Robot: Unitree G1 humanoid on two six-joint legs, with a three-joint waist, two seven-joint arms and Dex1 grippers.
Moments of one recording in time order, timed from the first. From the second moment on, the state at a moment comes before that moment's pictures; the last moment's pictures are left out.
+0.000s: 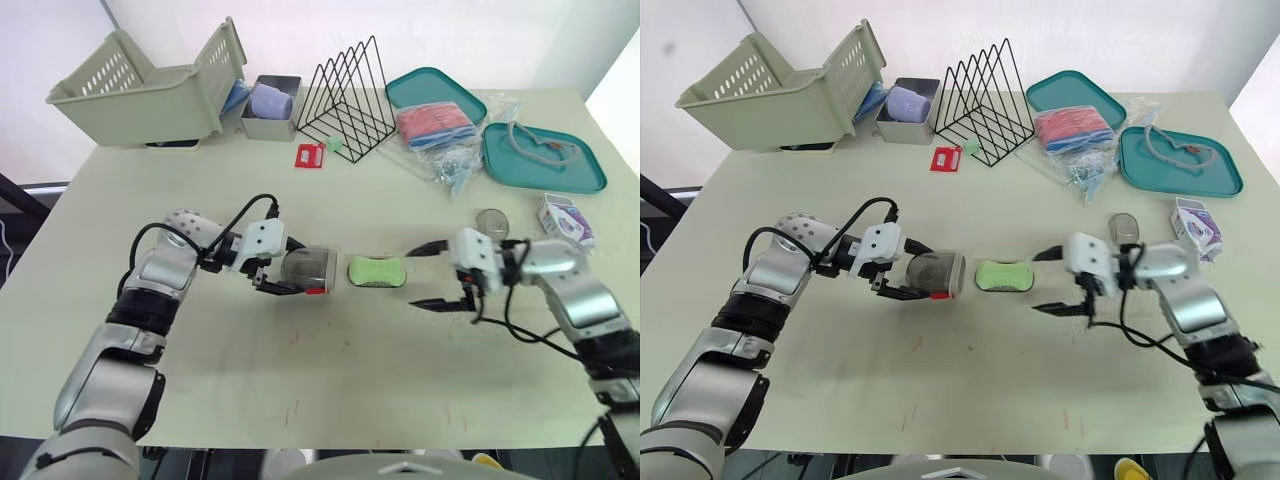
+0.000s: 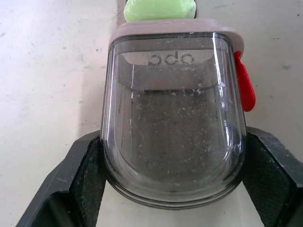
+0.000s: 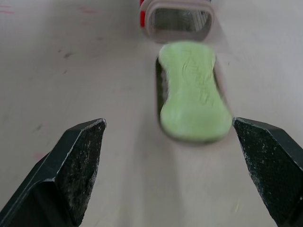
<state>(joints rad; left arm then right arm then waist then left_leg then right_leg) -0.64 0.71 -0.24 0.39 -0.08 -0.05 -1.46 -0.53 -0.64 0.26 -0.05 0.16 0.25 1.23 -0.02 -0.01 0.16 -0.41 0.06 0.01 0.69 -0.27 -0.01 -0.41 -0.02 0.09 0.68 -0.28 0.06</state>
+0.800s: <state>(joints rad) -0.62 0.71 -0.24 0.34 -0.08 -0.01 -1.44 -0.62 -0.58 0.42 -0.05 0.05 0.51 1.14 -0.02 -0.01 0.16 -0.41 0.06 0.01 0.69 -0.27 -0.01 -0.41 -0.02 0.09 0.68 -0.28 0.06</state>
